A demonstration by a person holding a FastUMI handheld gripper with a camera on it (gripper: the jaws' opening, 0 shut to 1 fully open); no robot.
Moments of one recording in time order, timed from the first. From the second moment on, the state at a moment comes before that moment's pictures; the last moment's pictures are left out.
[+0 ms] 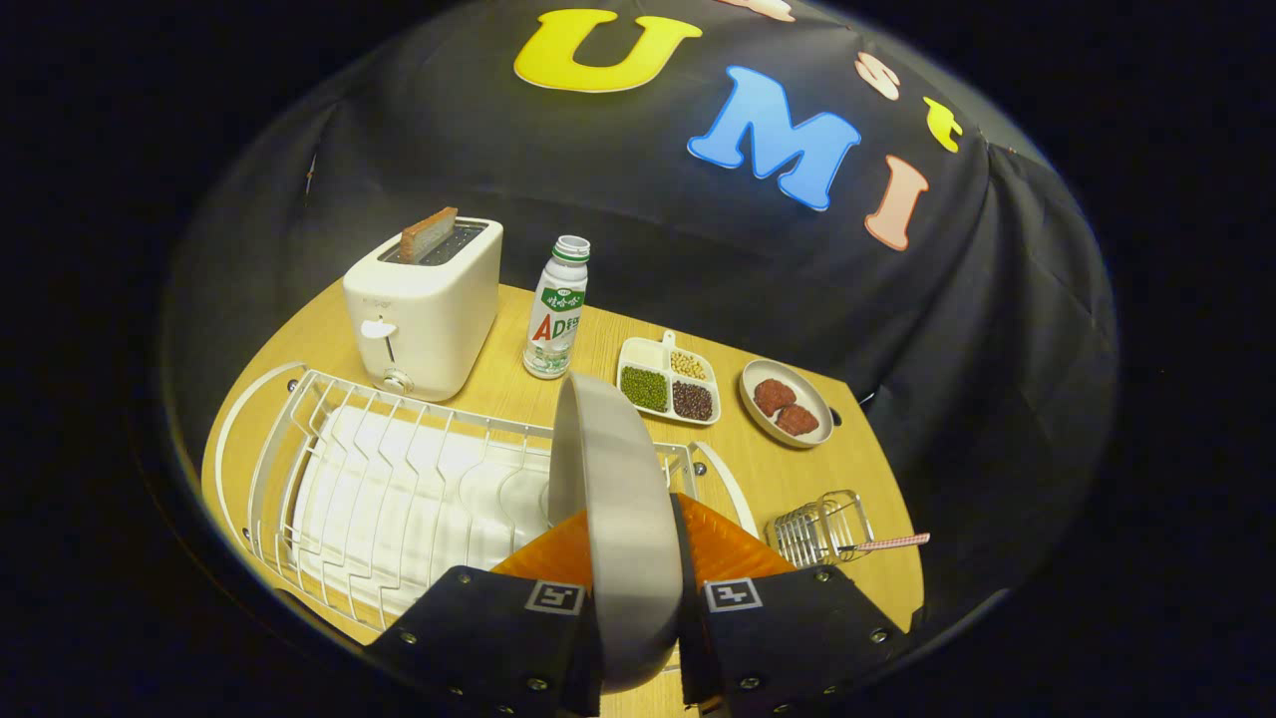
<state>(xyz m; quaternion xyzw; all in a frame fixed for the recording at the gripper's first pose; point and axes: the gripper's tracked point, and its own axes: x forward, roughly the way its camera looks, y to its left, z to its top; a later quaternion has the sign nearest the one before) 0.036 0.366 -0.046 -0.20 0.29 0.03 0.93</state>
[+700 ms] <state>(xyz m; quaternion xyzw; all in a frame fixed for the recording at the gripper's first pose) -0.048 0.315 -0.004 -0.18 0.26 0.00 0.95</state>
